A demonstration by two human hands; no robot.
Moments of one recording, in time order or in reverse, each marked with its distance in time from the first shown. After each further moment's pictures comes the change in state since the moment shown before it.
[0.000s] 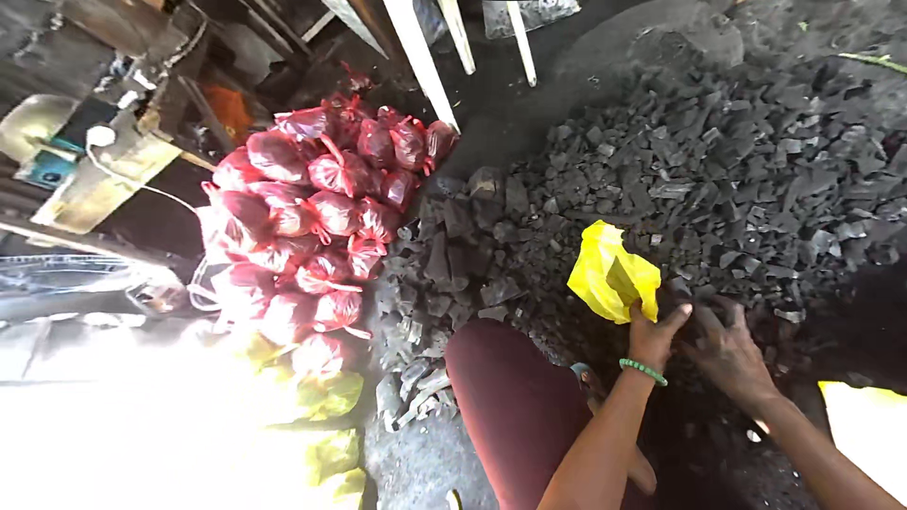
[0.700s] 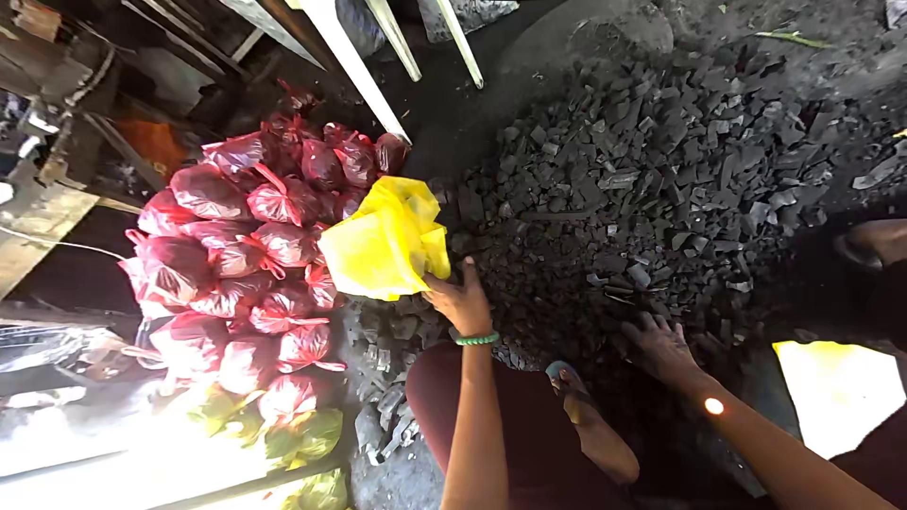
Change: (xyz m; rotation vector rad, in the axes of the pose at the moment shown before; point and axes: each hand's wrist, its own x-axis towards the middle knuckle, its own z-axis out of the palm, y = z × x) left_hand 0.008 0.111 -0.147 0.533 0.876 0.698; right_hand 0.000 0.028 0.048 -0.296 -0.493 0.096
